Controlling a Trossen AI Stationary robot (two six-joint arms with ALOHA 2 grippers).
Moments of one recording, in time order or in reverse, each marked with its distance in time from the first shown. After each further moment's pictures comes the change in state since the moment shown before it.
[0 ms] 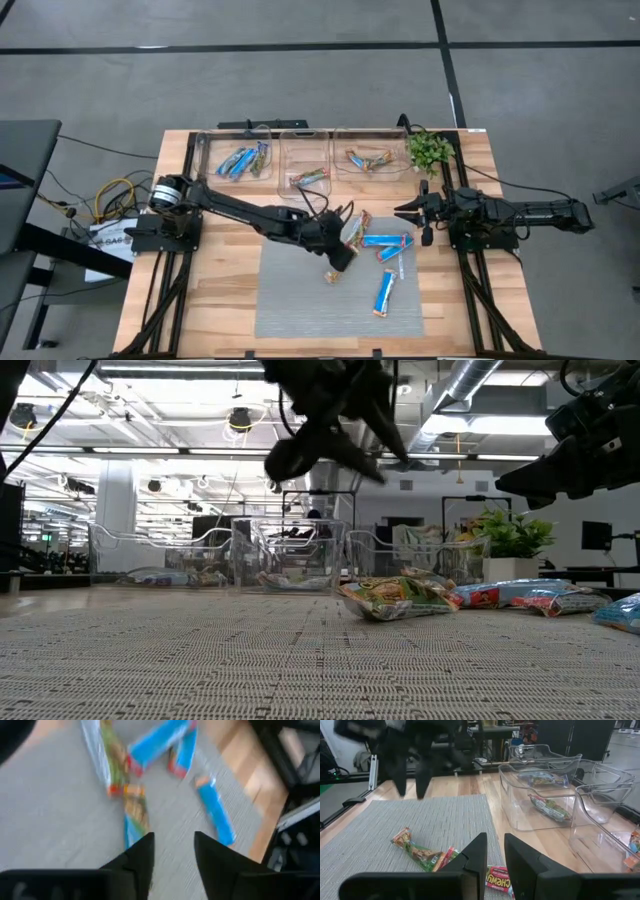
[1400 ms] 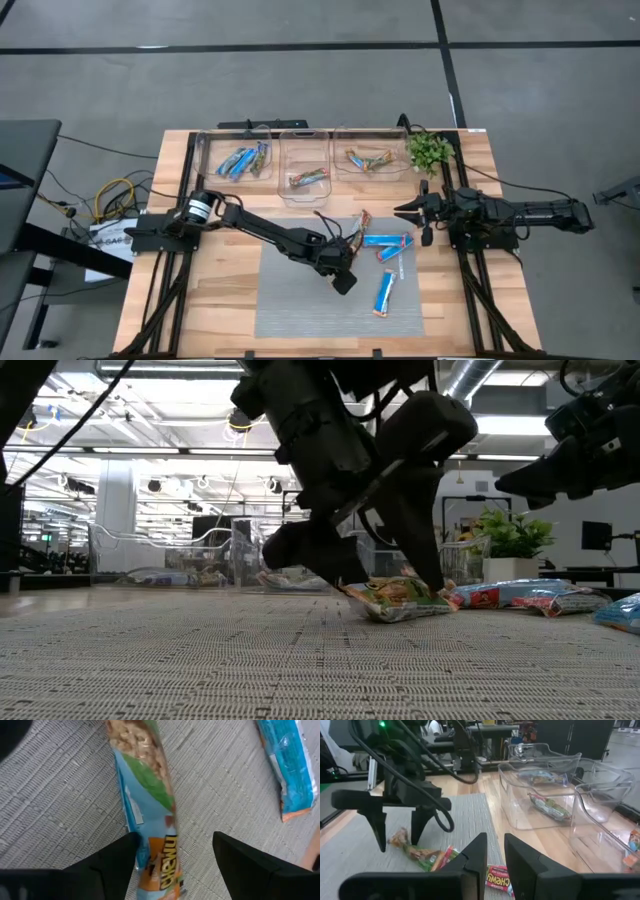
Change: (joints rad) left arm -0.051 0.273 0.083 -0.005 0.113 0.022; right arm 0.000 0.002 0.000 0.003 0.001 0.000
